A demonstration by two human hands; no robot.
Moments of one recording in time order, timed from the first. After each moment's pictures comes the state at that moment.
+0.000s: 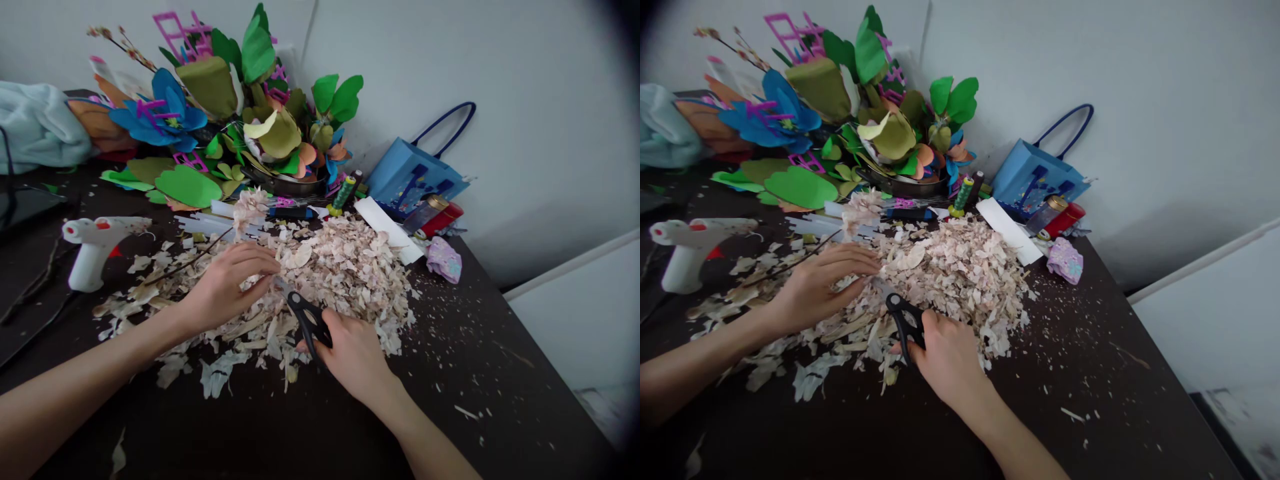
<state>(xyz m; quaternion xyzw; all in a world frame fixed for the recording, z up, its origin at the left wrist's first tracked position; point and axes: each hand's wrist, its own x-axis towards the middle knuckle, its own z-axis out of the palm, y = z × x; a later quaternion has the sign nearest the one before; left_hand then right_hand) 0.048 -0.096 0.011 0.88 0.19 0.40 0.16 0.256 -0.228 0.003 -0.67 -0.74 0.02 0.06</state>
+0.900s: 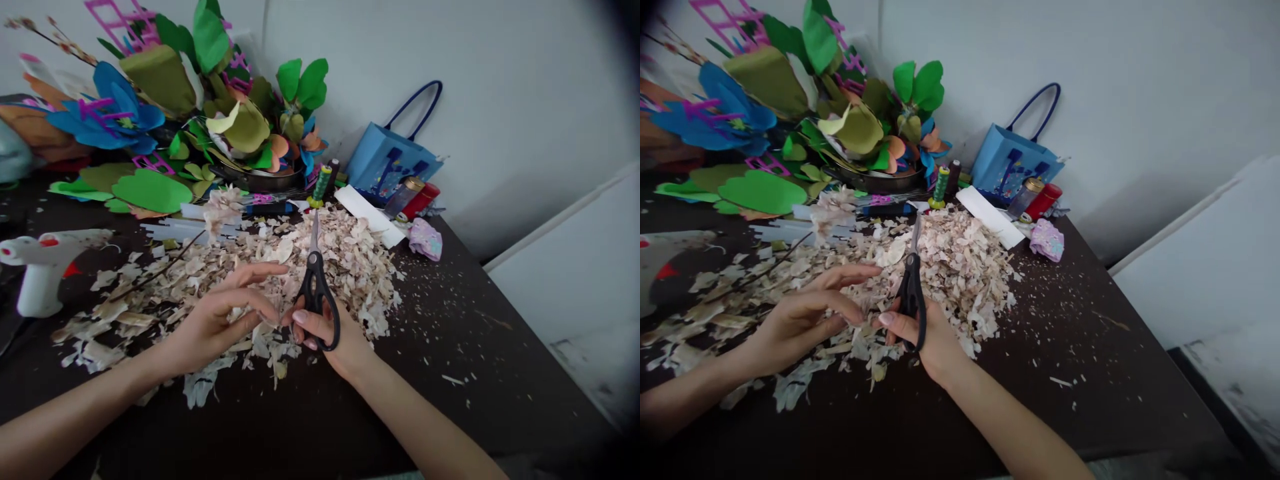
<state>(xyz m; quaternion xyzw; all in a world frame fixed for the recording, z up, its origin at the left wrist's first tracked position) 0.057 -0.129 0.014 0.84 0.13 0.33 0.41 0.250 -0.221 0.001 -0.47 -0.34 0.62 0.53</state>
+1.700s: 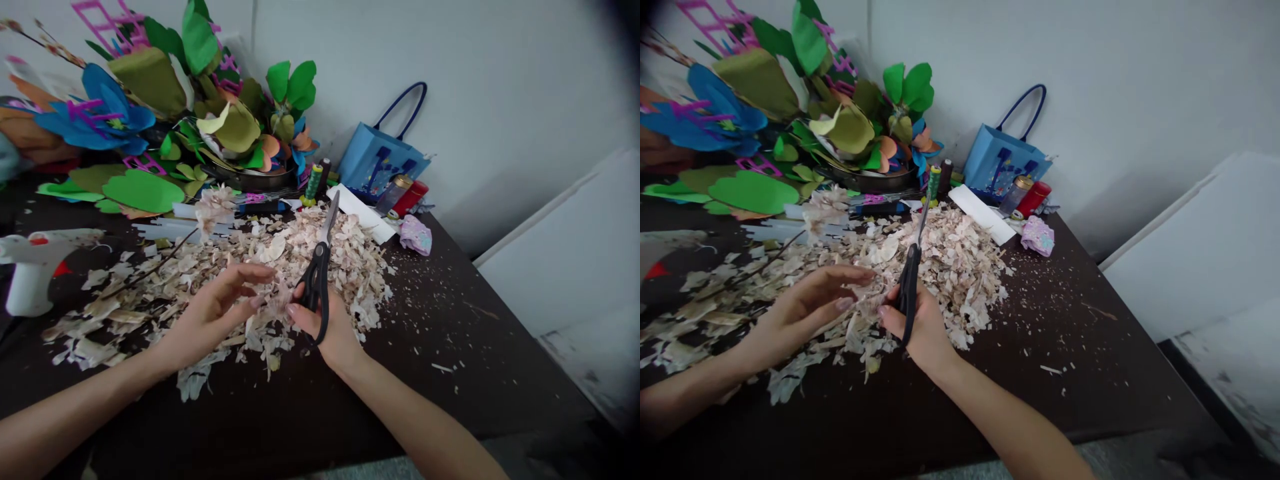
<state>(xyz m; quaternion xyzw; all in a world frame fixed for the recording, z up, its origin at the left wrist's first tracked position) 0.064 -0.138 0.006 0.78 0.22 0.33 0.48 0.242 -0.223 0.008 -0.52 -0.40 0.49 0.58</state>
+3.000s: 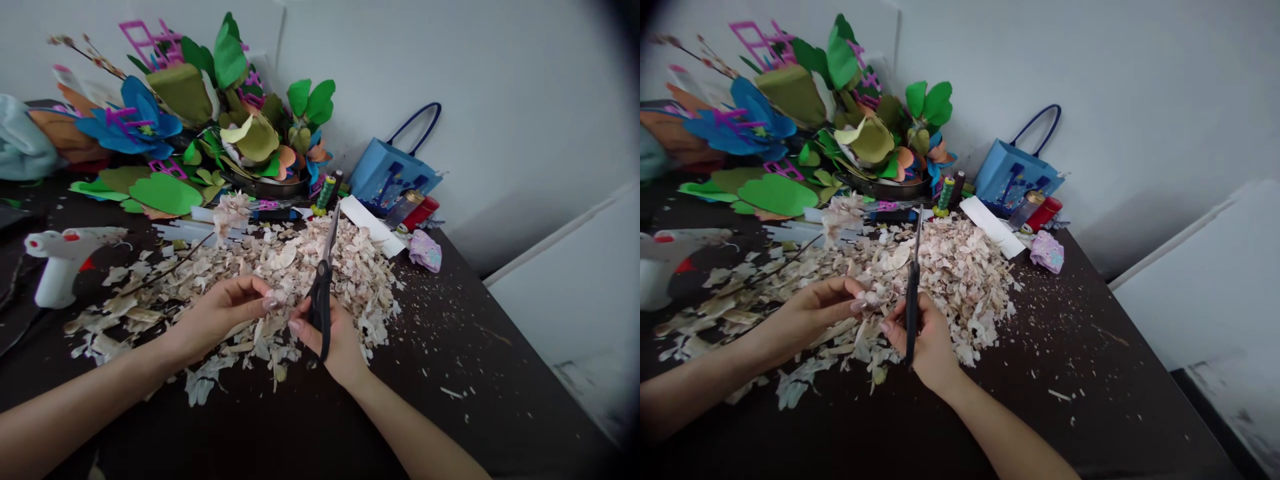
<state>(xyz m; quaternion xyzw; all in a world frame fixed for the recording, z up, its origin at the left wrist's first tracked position) 0.063 -0.131 -0.002 0.55 0.30 0.30 0.72 0.243 -0.225 0.000 -0.54 -0.47 0.44 0.54</state>
